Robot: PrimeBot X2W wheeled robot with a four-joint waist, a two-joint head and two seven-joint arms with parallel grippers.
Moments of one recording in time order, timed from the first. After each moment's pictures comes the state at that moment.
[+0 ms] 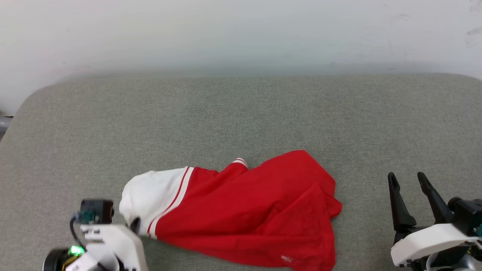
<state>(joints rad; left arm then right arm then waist) -0.09 0.47 -0.33 0.11 -0.61 0.16 0.30 0.02 -0.05 -0.10 -0.02 0.19 0.13 -0.02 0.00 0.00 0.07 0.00</state>
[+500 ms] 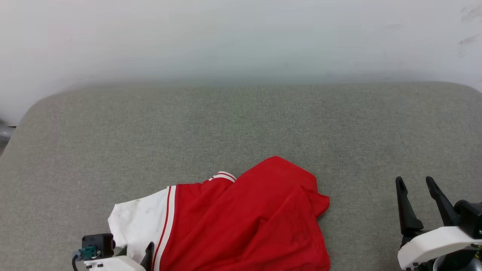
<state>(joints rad) 0.04 0.39 -0.31 0.21 -0.66 0.15 0.14 0.04 -0.05 -0.13 -0.05 0.16 0.13 0.01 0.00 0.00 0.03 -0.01</state>
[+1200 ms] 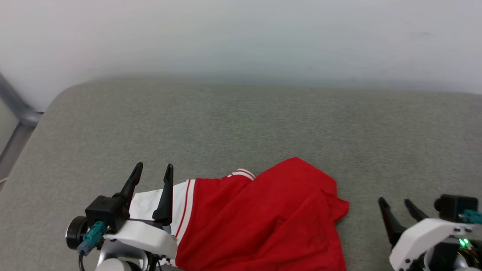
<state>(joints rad) -0.09 0.34 -0.34 0.01 -0.47 0.17 -0.21 0.01 -0.05 -0.14 0.04 0.25 0.13 0.30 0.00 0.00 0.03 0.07</state>
